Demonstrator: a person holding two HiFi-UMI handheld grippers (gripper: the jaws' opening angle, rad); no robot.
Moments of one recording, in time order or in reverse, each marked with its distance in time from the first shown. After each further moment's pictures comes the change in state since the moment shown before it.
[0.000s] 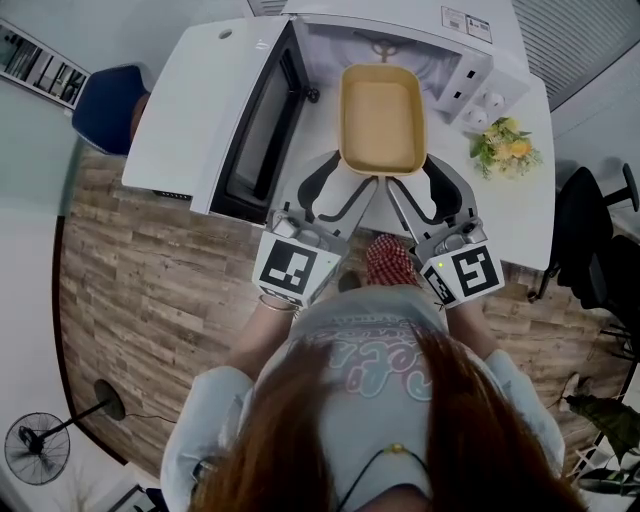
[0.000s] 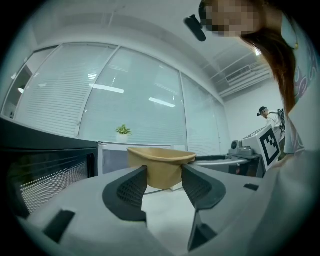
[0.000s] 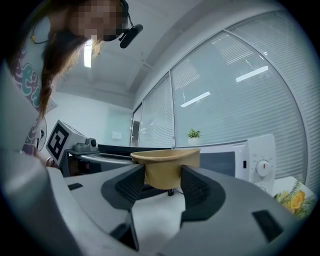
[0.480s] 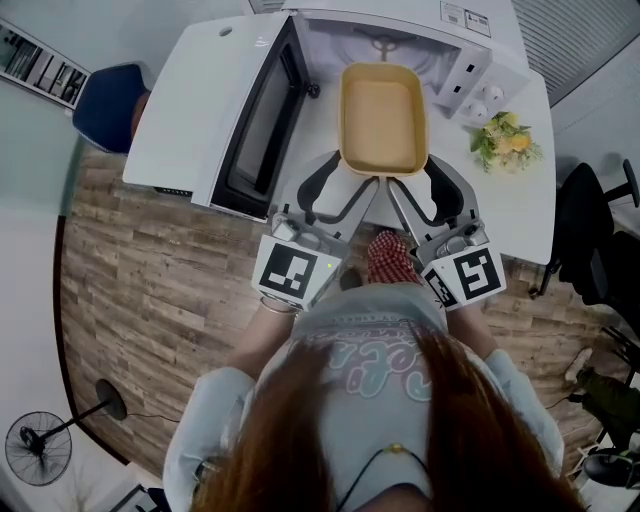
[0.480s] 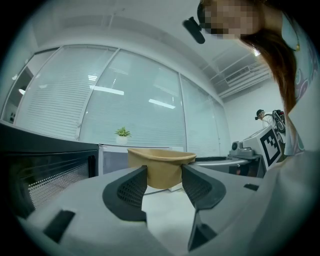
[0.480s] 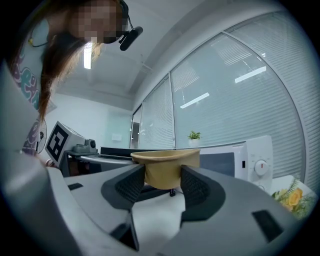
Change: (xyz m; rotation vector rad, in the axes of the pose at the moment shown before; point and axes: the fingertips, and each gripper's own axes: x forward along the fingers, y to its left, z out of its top) left arm -0.011 -0.008 0.006 -0.021 -0.015 0.010; right arm -0.010 0.010 0.005 0.010 -0.016 -0.005
